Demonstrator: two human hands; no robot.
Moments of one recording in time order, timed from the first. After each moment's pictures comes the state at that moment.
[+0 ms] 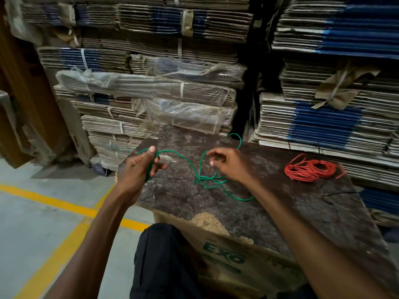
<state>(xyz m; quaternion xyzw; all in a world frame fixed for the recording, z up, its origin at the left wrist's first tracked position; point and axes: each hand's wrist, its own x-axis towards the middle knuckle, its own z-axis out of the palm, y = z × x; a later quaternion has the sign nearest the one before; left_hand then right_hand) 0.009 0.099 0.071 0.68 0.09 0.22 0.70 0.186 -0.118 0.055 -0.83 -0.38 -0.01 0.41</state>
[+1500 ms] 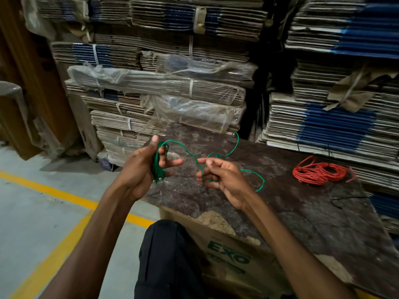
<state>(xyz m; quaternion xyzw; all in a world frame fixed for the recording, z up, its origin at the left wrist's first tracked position) -0.012 0.081 0.109 0.58 0.11 0.16 0.79 0.098 -0.107 0.069 -0.60 -0.24 0.30 0.70</state>
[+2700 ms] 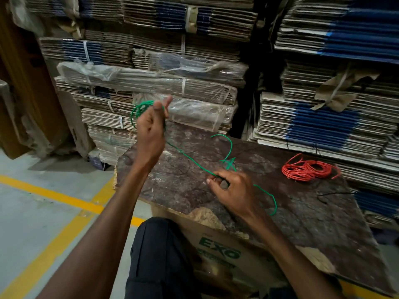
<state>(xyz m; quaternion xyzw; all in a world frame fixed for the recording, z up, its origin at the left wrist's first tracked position) 0.057 0.070 0.132 0.69 -0.01 0.46 0.56 0.092 -0.155 0.045 -0.81 -0.40 -0.17 0.39</state>
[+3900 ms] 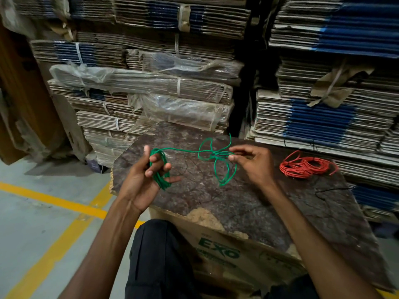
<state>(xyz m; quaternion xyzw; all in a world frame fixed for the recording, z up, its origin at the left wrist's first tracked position) -0.004 0.052 0.080 0.40 0.05 0.13 0.91 0.161 -0.174 0.072 -0.75 -0.28 -0.07 0.59</state>
